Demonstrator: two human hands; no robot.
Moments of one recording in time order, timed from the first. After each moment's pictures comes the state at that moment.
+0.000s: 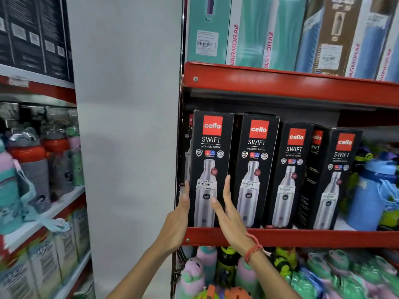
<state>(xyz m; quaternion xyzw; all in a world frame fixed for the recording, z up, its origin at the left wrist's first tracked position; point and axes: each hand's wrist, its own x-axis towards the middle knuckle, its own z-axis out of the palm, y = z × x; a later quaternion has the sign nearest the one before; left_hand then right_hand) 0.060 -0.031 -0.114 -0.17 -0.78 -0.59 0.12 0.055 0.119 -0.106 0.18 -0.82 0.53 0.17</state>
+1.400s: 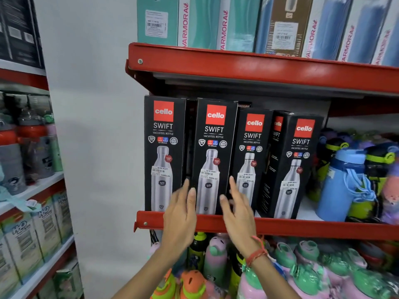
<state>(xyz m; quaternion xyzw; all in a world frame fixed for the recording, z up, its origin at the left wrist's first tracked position) 0.088 0.110 -0.125 -0.07 -0.82 -0.48 0.30 0.066 0.251 -0.128 0.08 -0.85 0.43 0.27</state>
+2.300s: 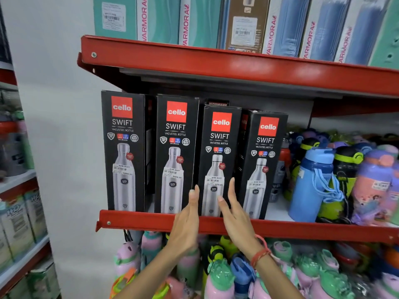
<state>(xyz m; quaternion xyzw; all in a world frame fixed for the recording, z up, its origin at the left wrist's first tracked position) 0.072 0.212 -0.131 -0.06 -0.80 -0.59 0.11 0.060 0.345 -0.124 0.10 -0.87 0.46 0.15</state>
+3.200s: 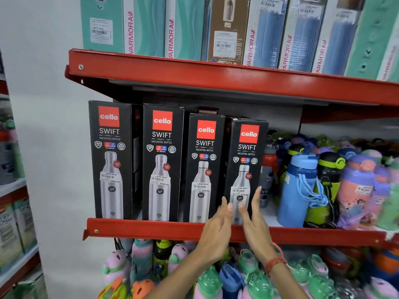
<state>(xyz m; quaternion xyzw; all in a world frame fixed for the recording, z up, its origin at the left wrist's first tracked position) 0.079 0.293 -0.119 -0.18 -0.82 -0.55 0.06 0.049 0.418 -0.134 0.05 -0.84 0.50 0.21</state>
